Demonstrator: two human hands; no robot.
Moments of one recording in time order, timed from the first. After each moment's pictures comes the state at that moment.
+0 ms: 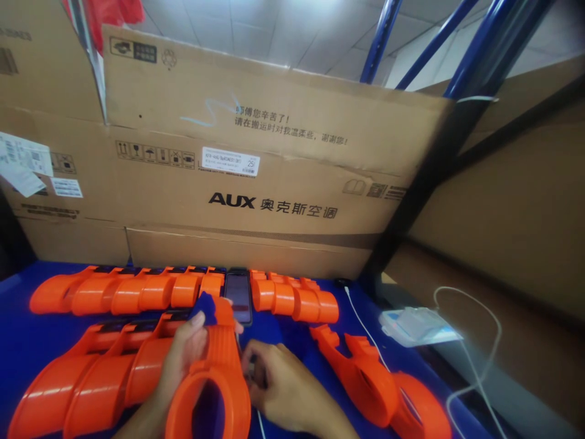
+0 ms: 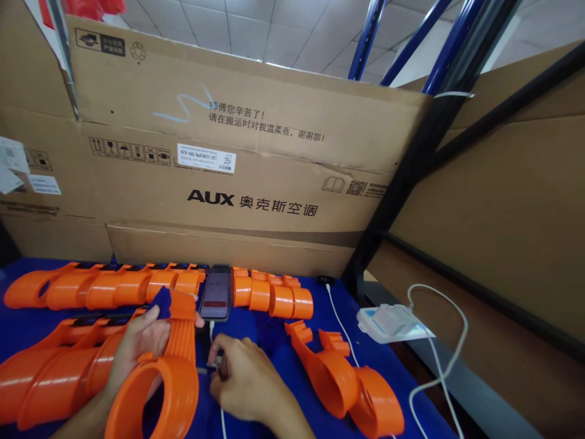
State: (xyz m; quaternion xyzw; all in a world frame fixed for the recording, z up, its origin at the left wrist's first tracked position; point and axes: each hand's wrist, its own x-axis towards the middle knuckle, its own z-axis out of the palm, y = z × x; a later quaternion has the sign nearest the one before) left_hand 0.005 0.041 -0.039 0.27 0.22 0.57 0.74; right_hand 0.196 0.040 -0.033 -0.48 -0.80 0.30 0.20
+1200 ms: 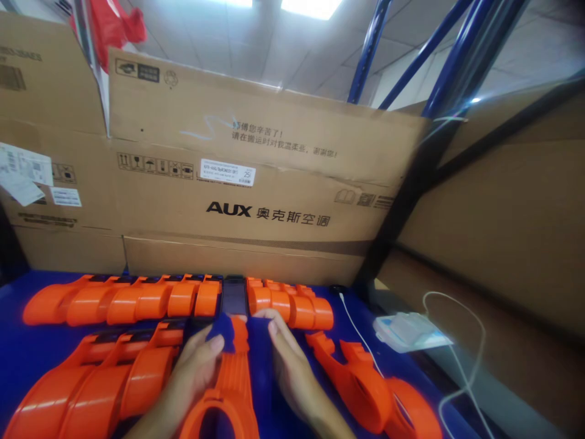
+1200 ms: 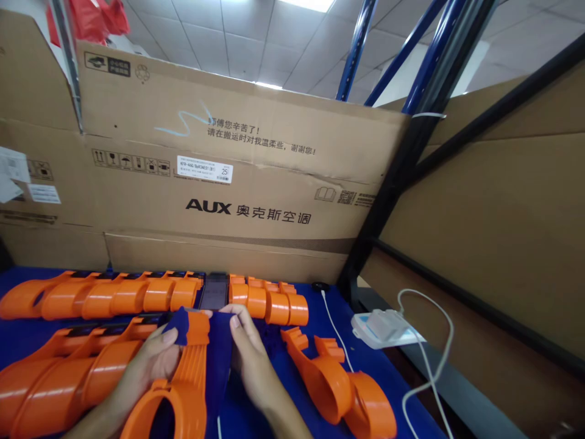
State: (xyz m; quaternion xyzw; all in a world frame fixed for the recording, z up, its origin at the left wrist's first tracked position) left_hand 0.022 0.034 -0.038 0.29 0.21 0.56 0.75; right_hand 0.192 0.047 -0.029 -0.31 -0.52 0.61 0.52
